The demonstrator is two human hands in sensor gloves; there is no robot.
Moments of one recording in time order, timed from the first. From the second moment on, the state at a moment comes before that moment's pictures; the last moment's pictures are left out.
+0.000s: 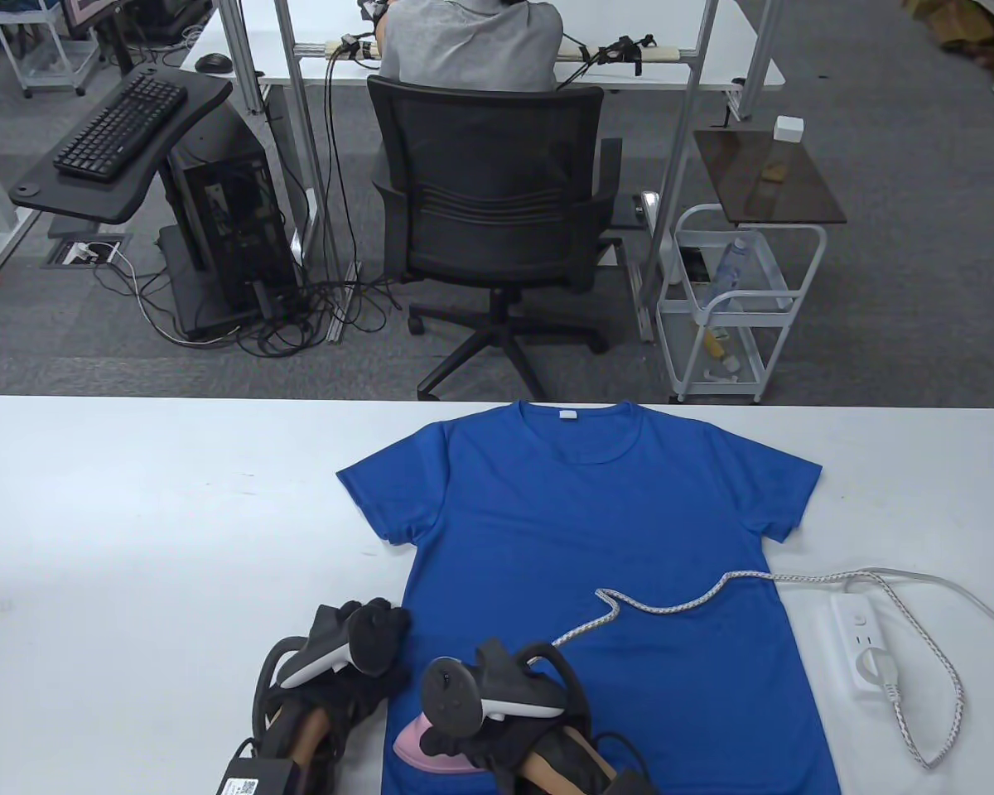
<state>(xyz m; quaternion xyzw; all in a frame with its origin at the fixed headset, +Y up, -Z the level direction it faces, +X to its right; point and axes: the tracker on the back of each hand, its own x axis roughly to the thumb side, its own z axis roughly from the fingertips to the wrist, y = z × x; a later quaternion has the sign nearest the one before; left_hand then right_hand) -0.198 -0.811 -0.351 -0.28 -0.11 0.05 0.95 -0.023 -0.727 -0.296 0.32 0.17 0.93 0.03</state>
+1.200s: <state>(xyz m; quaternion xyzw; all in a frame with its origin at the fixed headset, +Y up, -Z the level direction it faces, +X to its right) -0.191 -0.810 -0.351 -0.27 -0.09 0.01 0.96 -0.015 -0.731 -0.363 0.20 0.15 0.97 0.02</state>
